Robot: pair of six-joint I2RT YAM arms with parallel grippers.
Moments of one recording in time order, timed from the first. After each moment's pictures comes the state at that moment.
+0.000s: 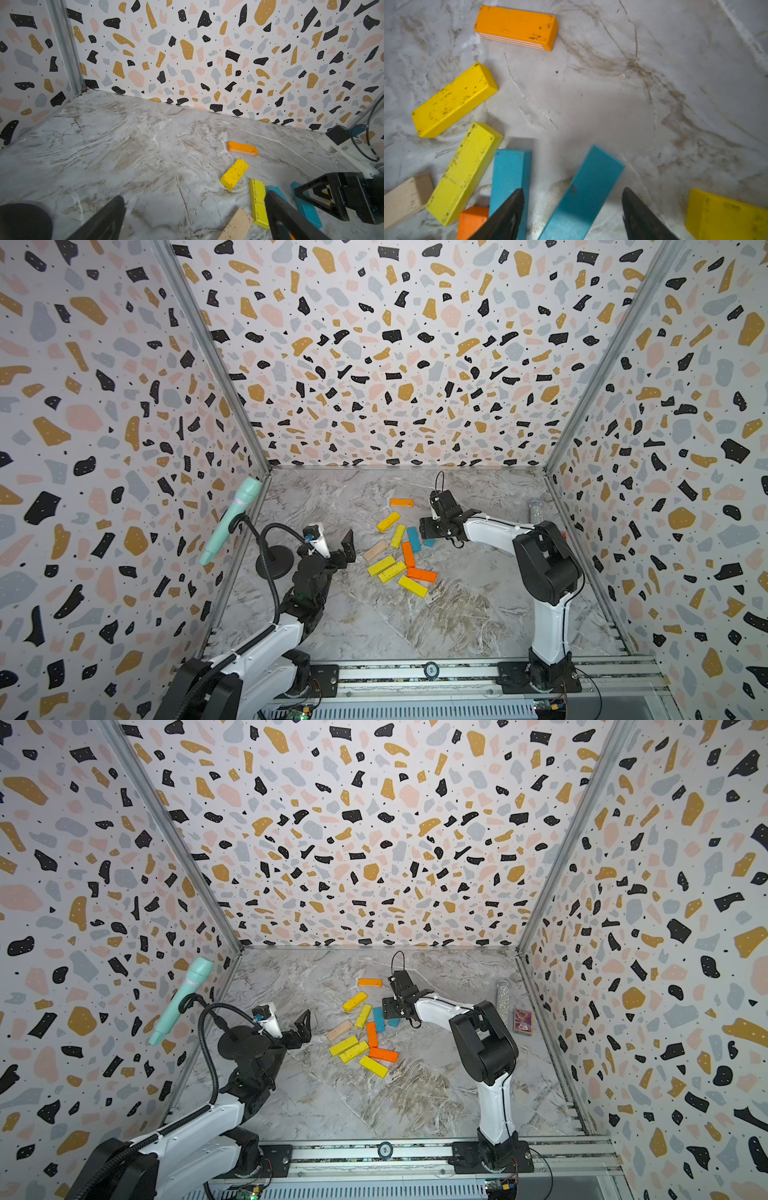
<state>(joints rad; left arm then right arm) -0.35 0.98 0.23 0.62 -0.27 -0.26 0.57 2.01 1.35 -0.28 0.05 0.34</state>
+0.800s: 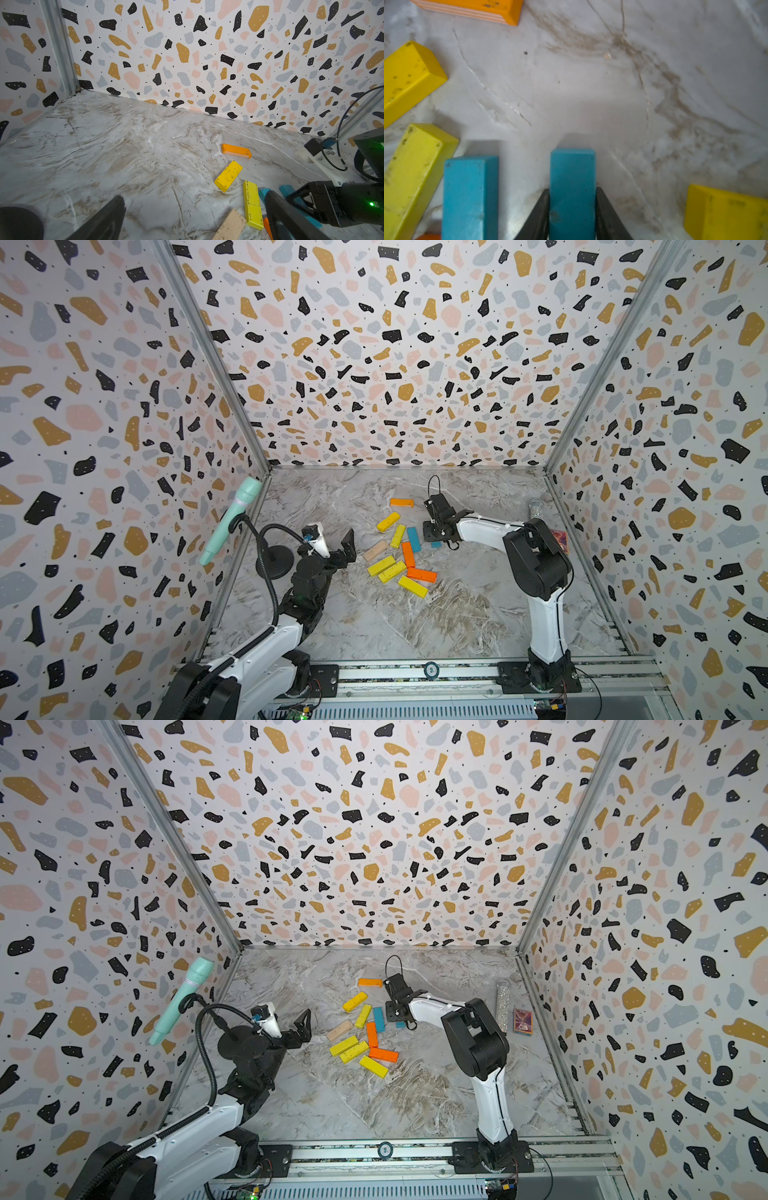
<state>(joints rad) -0.35 0.97 0.23 0.61 -0.24 -0.28 0.59 2.05 1.35 -0.33 0.15 0.38</state>
